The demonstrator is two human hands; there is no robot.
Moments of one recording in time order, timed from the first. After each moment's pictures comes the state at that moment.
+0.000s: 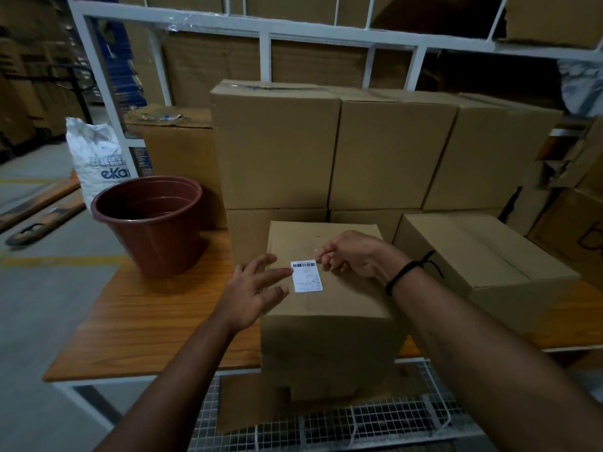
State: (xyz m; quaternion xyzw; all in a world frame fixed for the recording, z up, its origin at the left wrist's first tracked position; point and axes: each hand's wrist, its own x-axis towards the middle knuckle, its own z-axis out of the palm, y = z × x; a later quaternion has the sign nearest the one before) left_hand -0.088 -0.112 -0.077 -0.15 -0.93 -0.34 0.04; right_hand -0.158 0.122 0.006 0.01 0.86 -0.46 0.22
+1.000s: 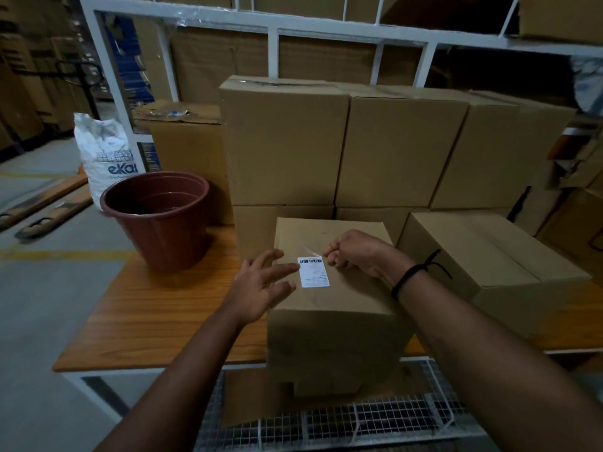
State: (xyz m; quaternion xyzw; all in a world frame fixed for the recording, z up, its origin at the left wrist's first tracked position) left_hand -0.086 -0.110 -0.071 -0.13 -0.93 -0.34 0.03; right_hand -0.147 0.112 0.009 0.02 0.89 -0.42 0.18
